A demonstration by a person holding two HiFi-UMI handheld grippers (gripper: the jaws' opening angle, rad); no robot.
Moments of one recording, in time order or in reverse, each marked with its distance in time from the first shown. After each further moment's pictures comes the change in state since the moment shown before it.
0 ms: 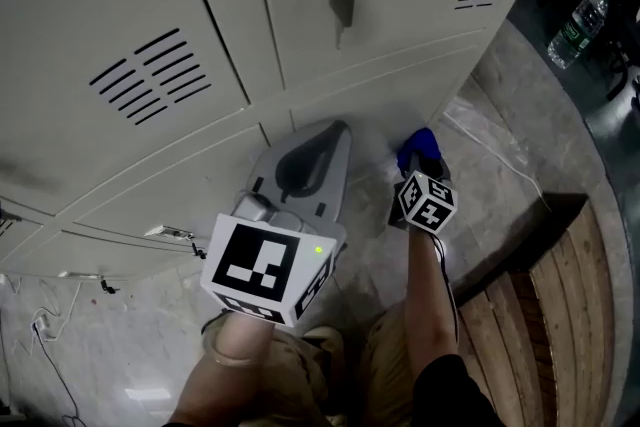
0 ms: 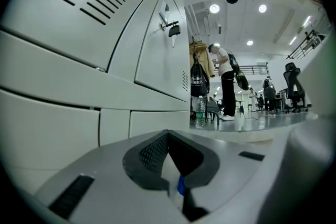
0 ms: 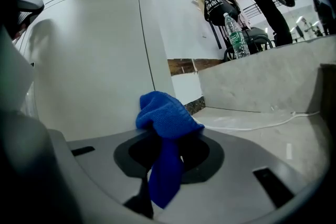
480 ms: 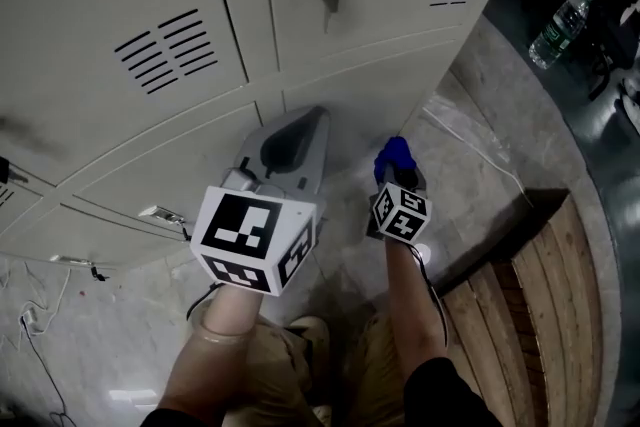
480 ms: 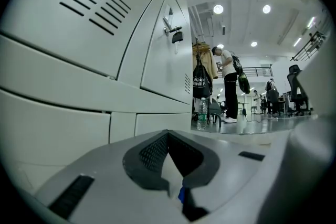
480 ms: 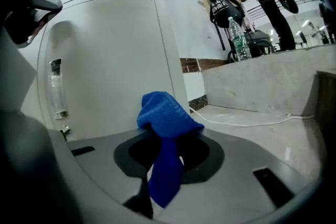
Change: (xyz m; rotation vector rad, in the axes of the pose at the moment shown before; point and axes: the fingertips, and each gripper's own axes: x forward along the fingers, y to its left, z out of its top) left arm -0.011 0.003 0.003 -0.019 -0.005 0.029; right arm -0.046 0.022 -0.017 -0.047 0.032 0.017
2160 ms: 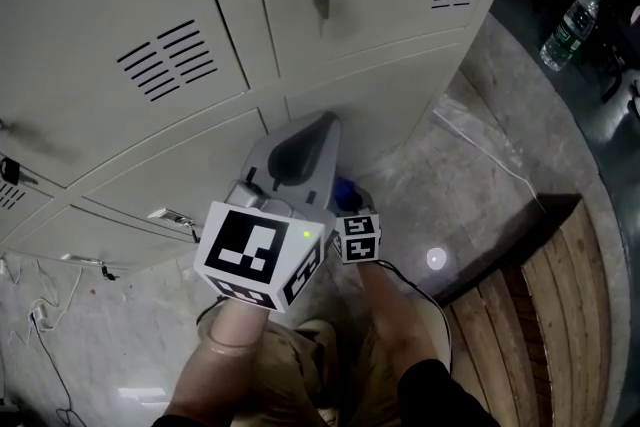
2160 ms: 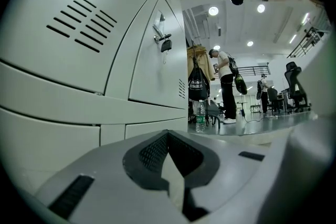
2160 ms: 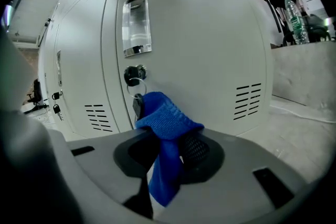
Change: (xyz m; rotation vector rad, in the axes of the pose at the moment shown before) left arm -0.005 -0.016 0.014 0.032 -0.034 -0.004; right arm -0.012 0.147 -0.098 -0.219 0.176 0.437
